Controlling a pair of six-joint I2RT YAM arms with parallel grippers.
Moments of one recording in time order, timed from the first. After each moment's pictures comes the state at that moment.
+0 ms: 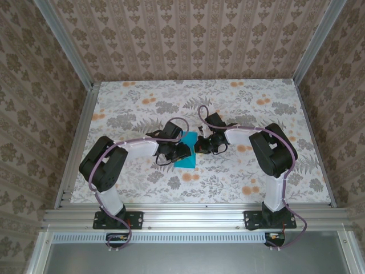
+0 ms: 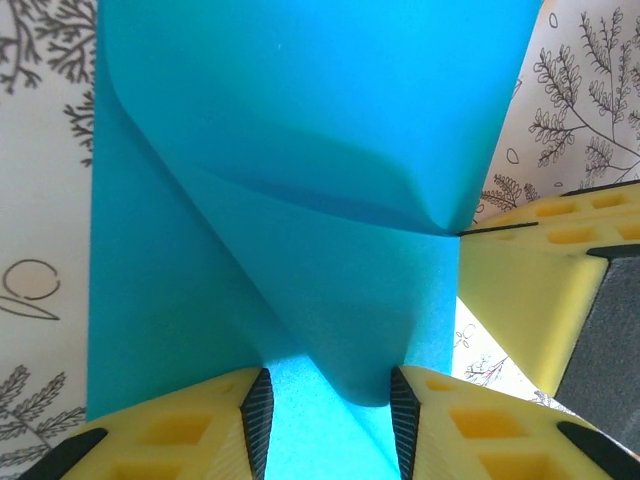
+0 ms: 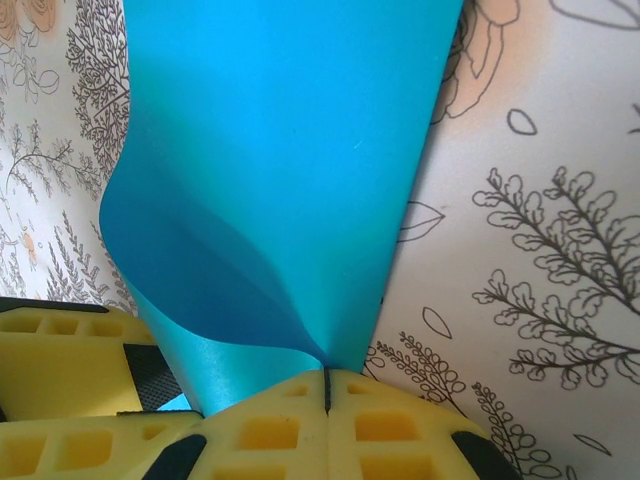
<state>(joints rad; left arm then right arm) -0.72 1.76 0.95 -0.28 0.31 -0.87 0.47 1.95 1.11 -0.31 -0.52 0.52</state>
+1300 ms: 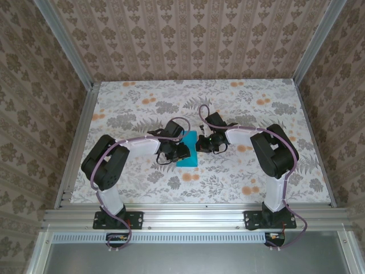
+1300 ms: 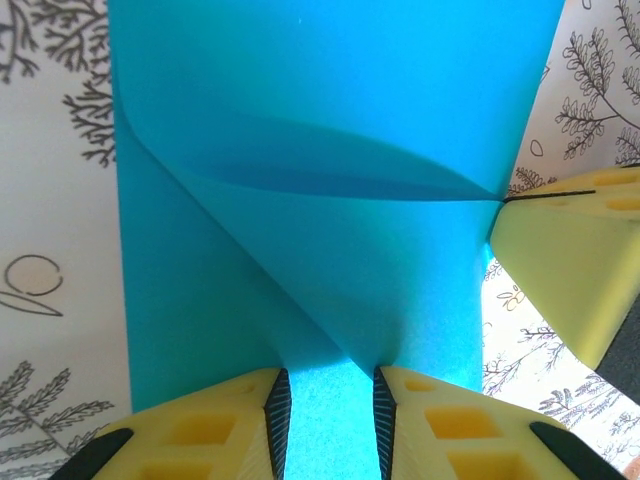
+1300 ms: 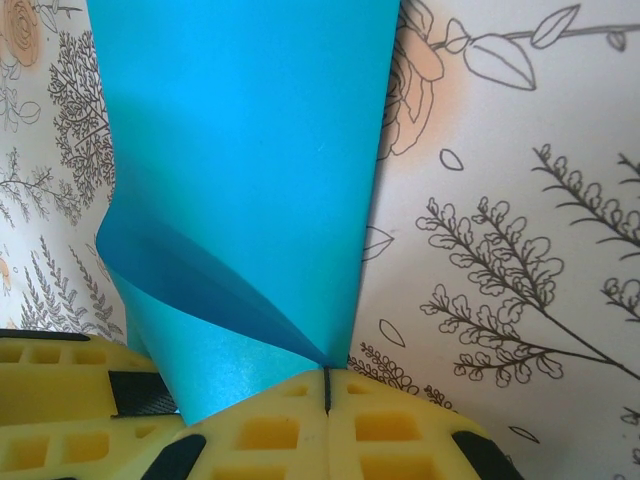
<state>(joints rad) -0.72 1.79 1.00 -0.35 0.30 -0.85 0.47 1.93 1.11 -0.31 -0.45 0.52</state>
